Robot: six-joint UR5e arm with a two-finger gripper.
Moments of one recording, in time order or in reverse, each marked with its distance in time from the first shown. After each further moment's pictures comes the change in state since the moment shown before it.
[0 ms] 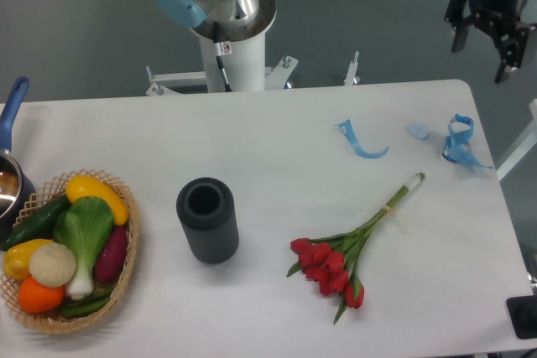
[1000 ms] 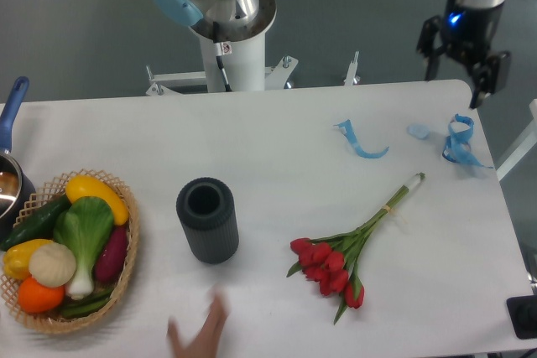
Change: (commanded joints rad) arm -0.113 -0.004 -0.216 0.232 -0.021 -0.299
